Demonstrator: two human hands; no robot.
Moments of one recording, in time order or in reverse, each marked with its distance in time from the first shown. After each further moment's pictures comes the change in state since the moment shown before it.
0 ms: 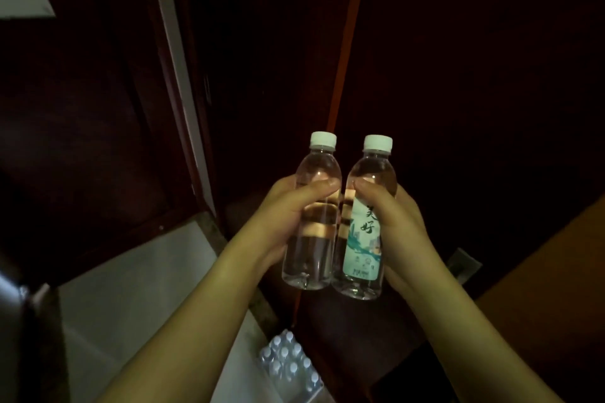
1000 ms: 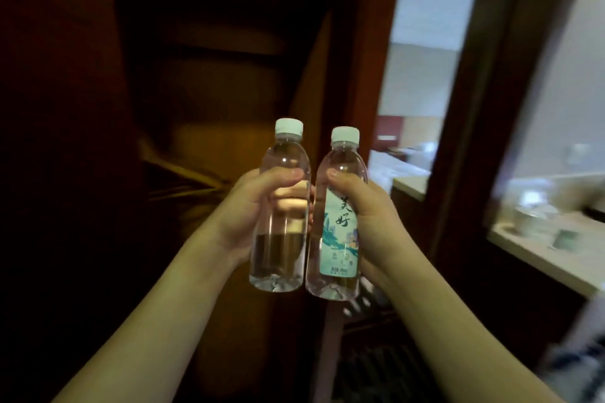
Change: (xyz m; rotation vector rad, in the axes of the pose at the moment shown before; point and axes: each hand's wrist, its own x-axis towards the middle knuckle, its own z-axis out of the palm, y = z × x) left_hand -0.073 0.071 0.400 -0.218 -1.384 -0.195; right_hand -0.292 -0.217 -0.181 0.004 0.885 -0.499
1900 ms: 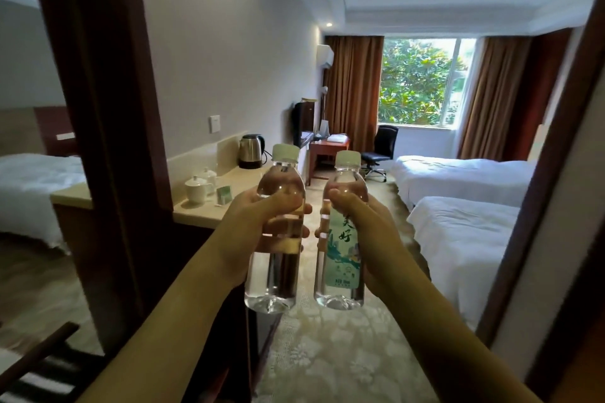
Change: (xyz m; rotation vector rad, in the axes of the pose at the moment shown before) left_hand 0.148 -0.220 0.415 0.033 -0.620 -0.203; right_hand -0.265 -0.169 -0.342 -0.422 1.065 -0.312
